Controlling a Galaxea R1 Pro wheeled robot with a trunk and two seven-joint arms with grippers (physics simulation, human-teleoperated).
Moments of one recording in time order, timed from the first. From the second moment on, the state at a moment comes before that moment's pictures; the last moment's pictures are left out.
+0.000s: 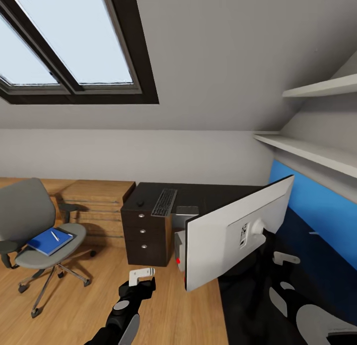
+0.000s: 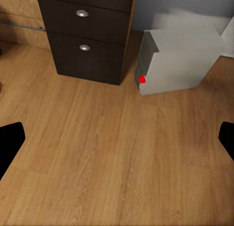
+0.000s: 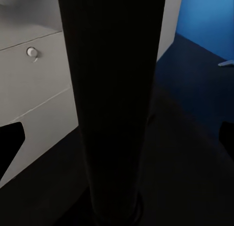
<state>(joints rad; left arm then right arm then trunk) -0.23 -0.06 -0.34 -1.15 0.35 0.33 0.44 -0.70 -0.17 0.09 -0.16 -0.28 -0.44 -0.17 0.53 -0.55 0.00</state>
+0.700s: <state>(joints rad) -0.22 -0.06 -0.34 -1.15 0.35 0.34 0.44 -0.70 -0.17 0.09 -0.16 -0.28 -0.44 -0.17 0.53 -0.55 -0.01</state>
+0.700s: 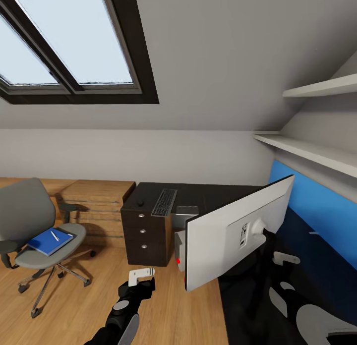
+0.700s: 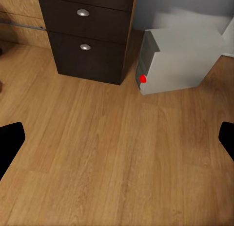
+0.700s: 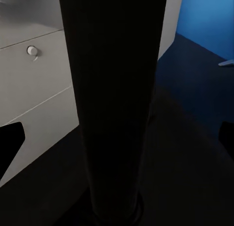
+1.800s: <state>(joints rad) -0.22 -0.06 -0.34 -1.14 0.35 0.34 0.44 -0.70 -0.18 0.09 -0.15 -0.28 -0.44 -0.17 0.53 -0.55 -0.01</state>
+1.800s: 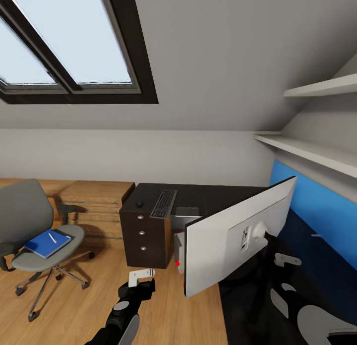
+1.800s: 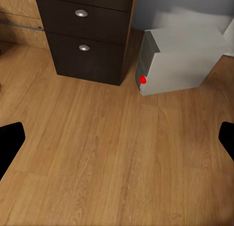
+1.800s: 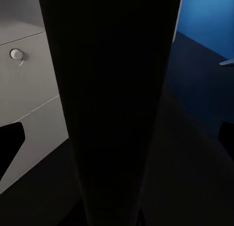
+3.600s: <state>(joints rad) -0.22 -0.06 -0.34 -1.14 0.35 0.34 0.44 -0.70 -0.18 0.08 -0.15 -0.28 -0.45 -0.17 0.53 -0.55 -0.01</state>
